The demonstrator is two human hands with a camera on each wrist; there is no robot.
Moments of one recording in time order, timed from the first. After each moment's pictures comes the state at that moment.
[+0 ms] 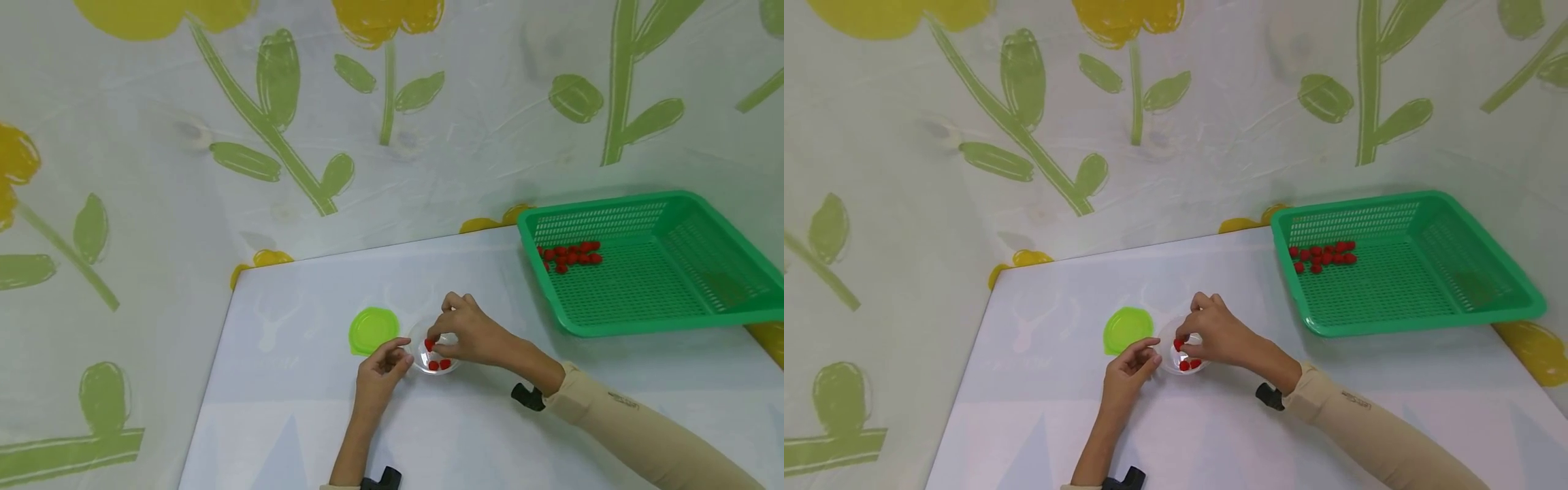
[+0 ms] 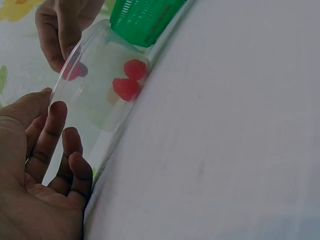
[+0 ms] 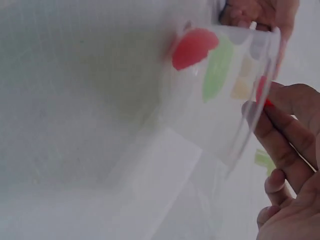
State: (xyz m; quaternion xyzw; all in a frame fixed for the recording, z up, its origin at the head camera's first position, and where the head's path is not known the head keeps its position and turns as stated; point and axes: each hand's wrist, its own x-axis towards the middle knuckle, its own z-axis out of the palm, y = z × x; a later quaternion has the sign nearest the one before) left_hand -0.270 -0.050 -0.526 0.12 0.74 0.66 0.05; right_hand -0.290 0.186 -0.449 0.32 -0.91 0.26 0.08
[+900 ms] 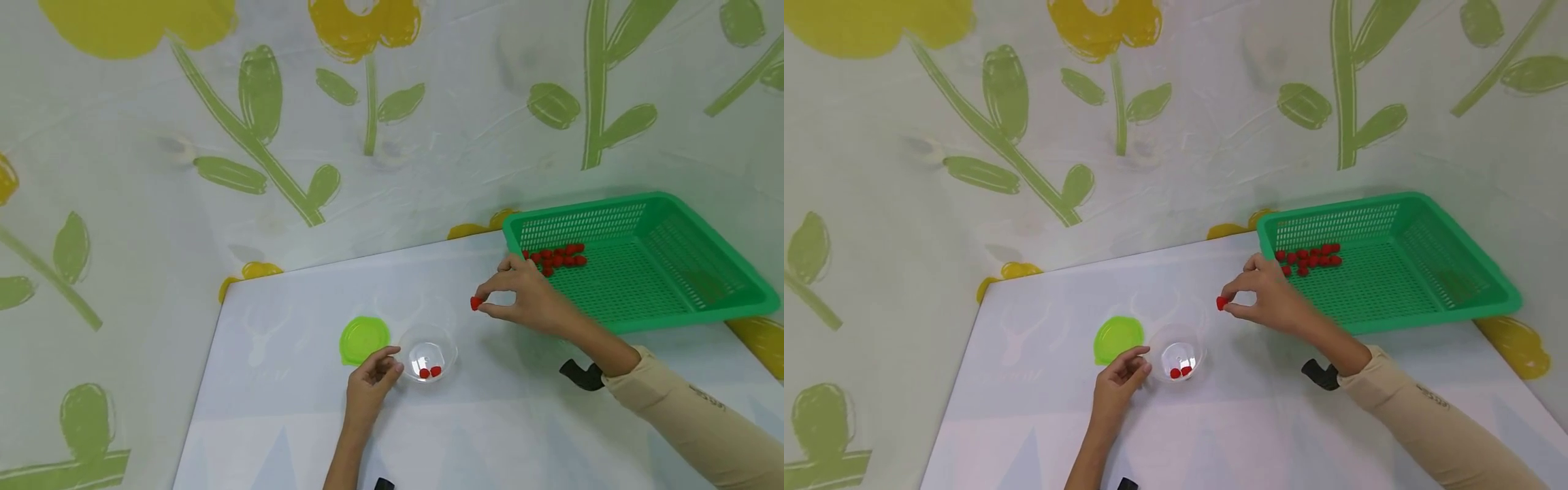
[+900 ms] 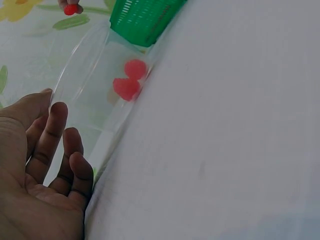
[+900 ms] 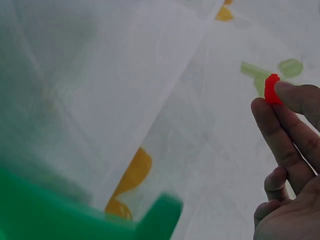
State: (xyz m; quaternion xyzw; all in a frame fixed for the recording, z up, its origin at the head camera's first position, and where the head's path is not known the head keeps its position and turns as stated) left_hand -0.257 -0.044 -0.494 0.10 0.73 0.68 0.05; right_hand -0.283 0.283 -0.397 0.22 -0.91 0.32 0.13
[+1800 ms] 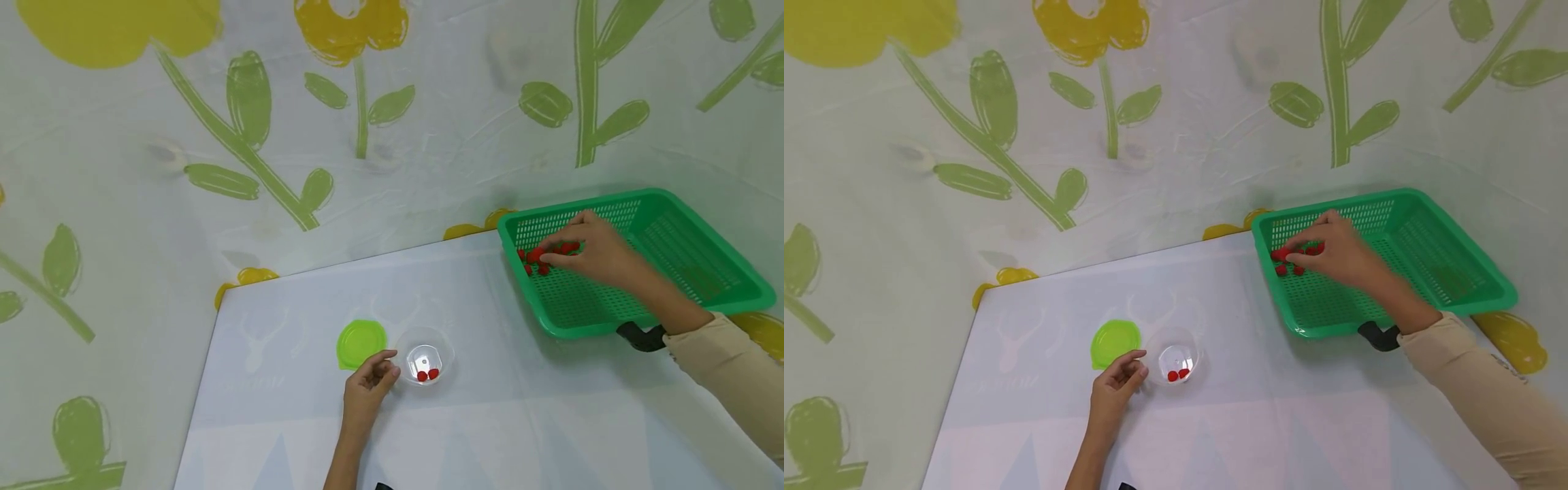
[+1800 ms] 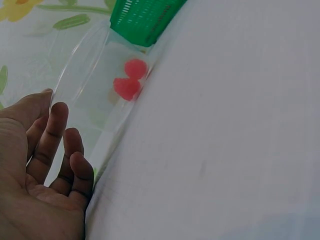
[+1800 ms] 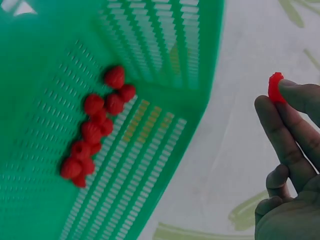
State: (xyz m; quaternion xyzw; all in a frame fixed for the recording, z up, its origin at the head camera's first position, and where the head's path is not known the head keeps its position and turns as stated) left_hand -0.266 -0.048 -0.527 0.09 0.74 0.67 0.06; right_hand -0.291 0.387 -0.364 0.07 -0.95 0.30 0.10
